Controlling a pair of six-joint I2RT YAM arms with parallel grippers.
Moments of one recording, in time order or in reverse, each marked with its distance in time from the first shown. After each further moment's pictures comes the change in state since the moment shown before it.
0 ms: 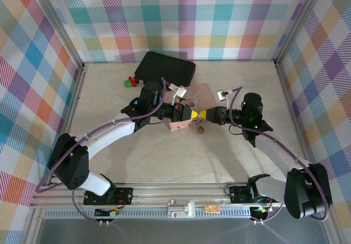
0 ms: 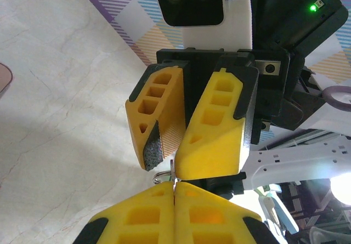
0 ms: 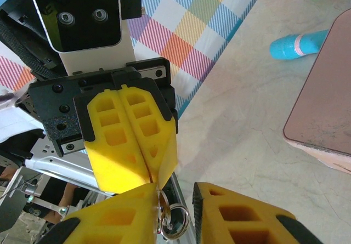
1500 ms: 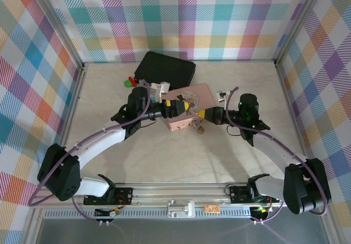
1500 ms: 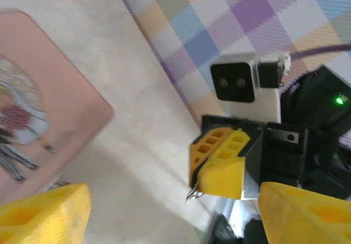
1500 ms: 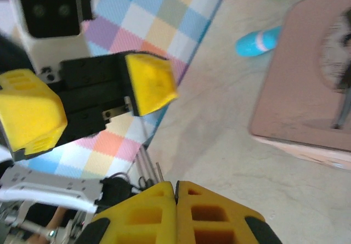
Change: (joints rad) left arm 0.051 -0.146 -0.207 0.174 -0.334 -0.177; right arm -0.001 0.039 -0.018 -0.057 0.143 -0.002
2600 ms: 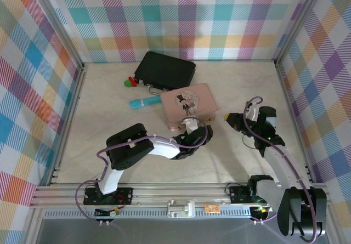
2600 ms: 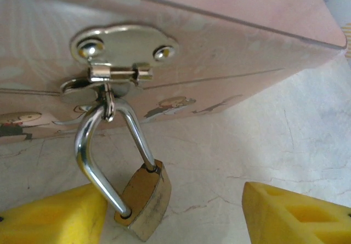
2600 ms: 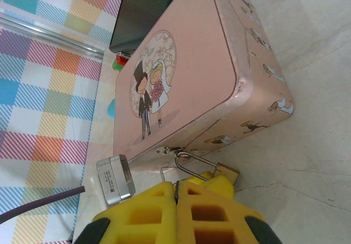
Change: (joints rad) left arm -0.488 0.712 0.200 0.145 -1.052 -0.310; right arm -0.256 -0.222 -0.142 -0.278 0.270 -0.043
